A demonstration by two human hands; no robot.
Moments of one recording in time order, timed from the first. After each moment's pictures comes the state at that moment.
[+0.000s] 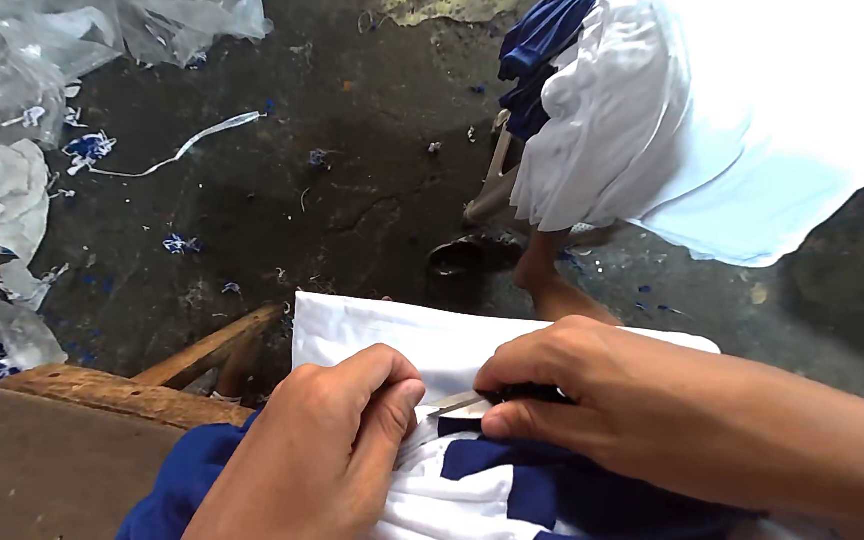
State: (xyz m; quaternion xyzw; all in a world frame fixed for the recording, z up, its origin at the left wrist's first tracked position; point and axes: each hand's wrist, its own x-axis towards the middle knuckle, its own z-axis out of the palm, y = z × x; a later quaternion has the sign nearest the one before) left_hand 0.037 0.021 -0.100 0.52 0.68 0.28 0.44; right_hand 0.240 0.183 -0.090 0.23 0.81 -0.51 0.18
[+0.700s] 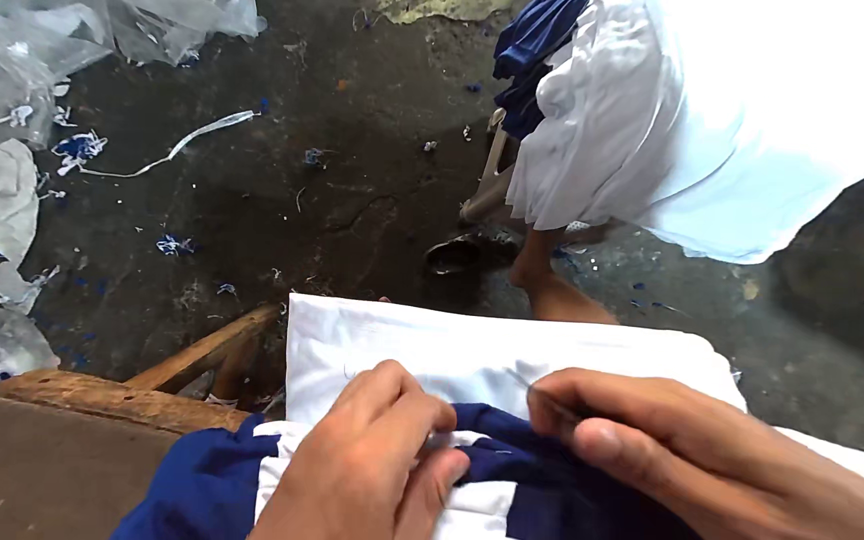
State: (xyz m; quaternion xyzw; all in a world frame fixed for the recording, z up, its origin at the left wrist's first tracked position) left_hand 0.056 0.022 -0.083 0.58 0.66 0.26 0.41; right_hand 0.290 0.159 -0.094 0.25 0.72 -0.64 0.02
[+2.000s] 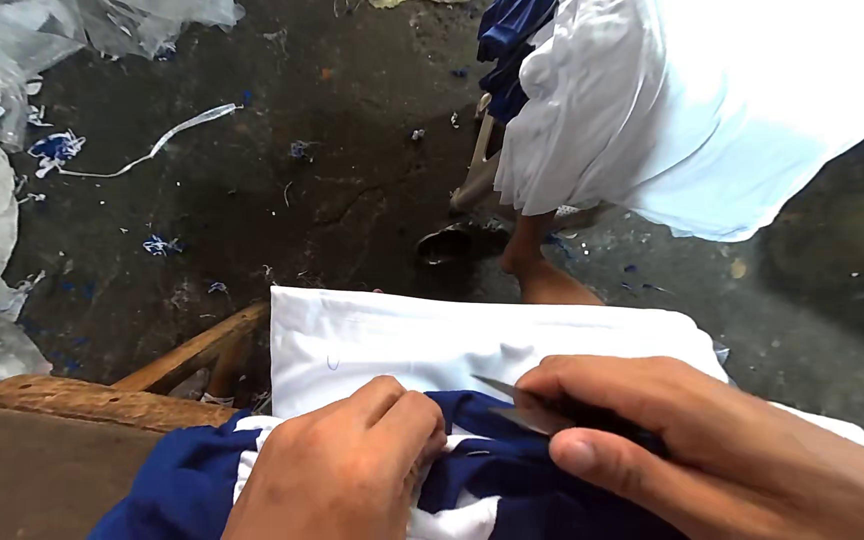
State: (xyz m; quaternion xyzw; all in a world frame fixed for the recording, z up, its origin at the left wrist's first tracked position) left_hand 0.062 0.022 -0.076 0.64 0.65 0.19 0.37; right_hand 0.294 0.161 -0.088 0.22 0.79 -0.58 0.02
